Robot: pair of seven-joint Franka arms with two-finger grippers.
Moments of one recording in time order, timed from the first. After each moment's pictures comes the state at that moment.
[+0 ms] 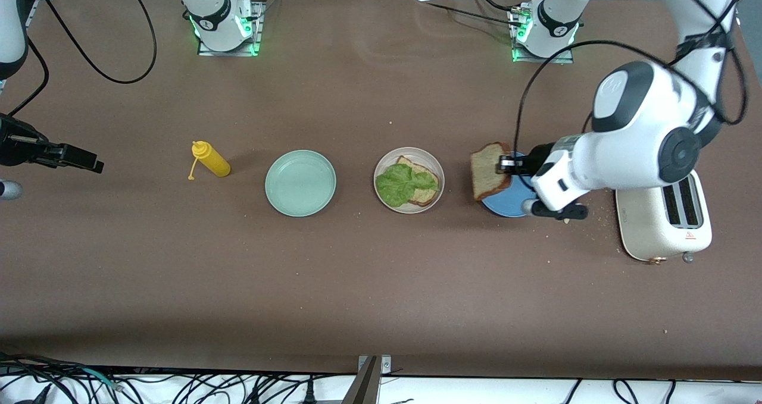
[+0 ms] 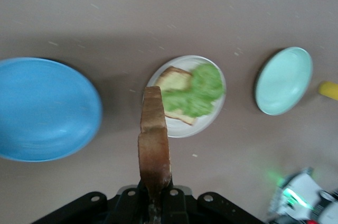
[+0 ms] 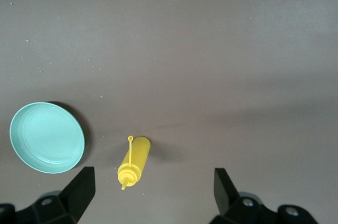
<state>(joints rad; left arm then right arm) -0.03 0.46 -0.30 -1.47 -0.41 1.68 -0.22 -0.02 0.24 -0.07 -1.48 0.06 1.64 0.02</state>
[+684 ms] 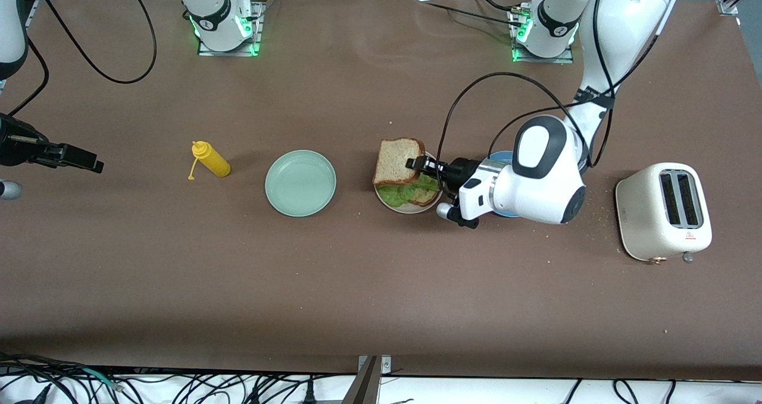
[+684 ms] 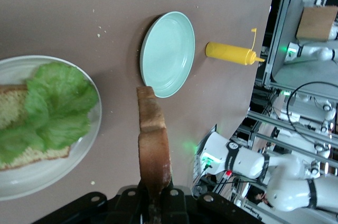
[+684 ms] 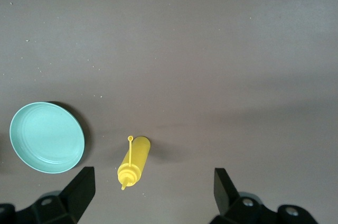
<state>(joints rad) -0.14 0.67 -0.29 -1.47 -0.85 1.82 0.23 -0.02 0.24 -0.07 -1.48 0.06 1.64 0.01</state>
